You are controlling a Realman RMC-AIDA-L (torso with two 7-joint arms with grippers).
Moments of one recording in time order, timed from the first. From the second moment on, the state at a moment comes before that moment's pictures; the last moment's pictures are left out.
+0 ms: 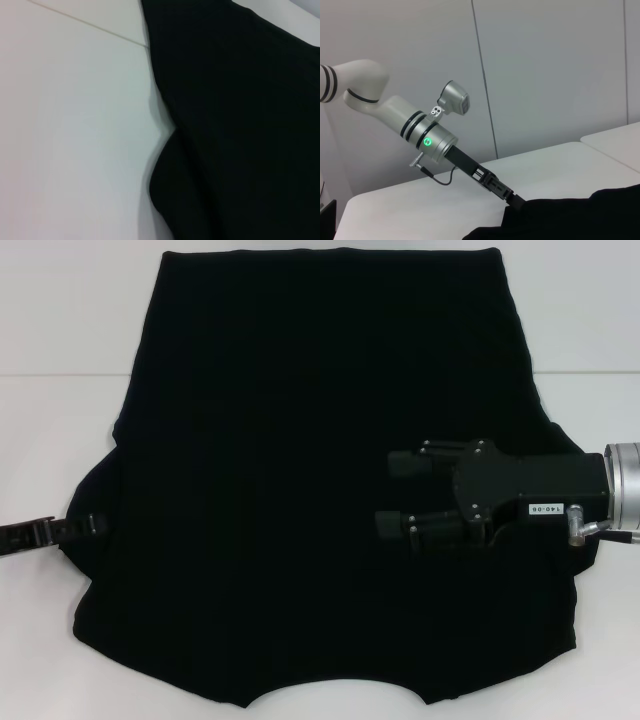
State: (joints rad) left arm -0.52 -2.09 0.32 0.80 2.46 1.24 -2.09; right arm 0.70 2.05 -0.77 -0.59 -1.94 -1.60 1.35
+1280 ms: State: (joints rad) left arm -0.51 -2.09 0.33 0.80 2.46 1.23 -2.05; right arm 0.69 2.05 -0.76 -0.59 -1.94 -1.61 1.35
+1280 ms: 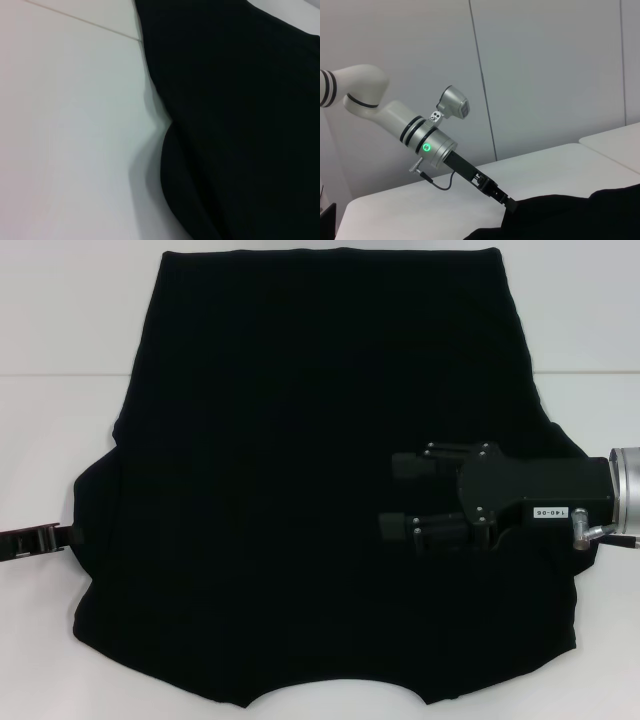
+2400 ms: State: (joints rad) left arm -0.47 -2.08 0.17 0.84 2.45 1.24 -2.03; right arm 0.70 2.06 -0.75 -0.59 -1.89 -1.60 1.35
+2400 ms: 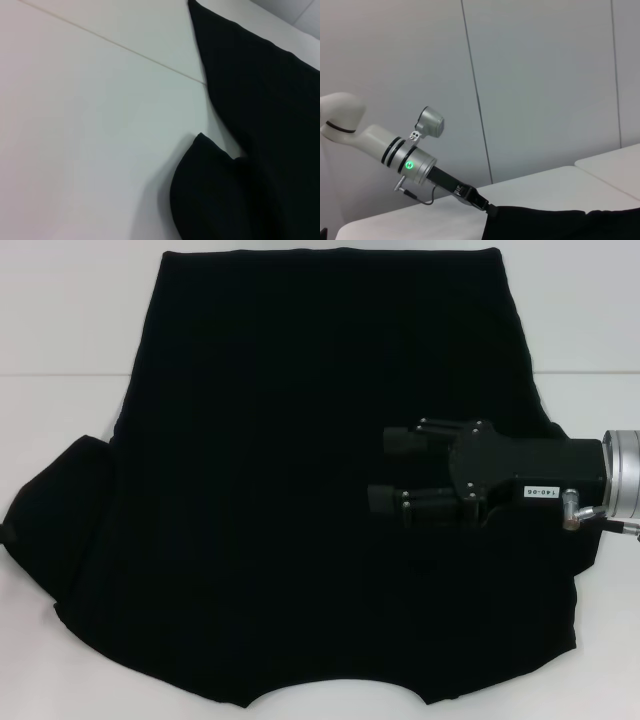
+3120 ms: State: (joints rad) left arm -0.46 -2.07 0.11 0.86 2.45 1.24 -2.04; right arm 0.71 2.06 -0.75 -0.59 -1.88 -1.59 1.35
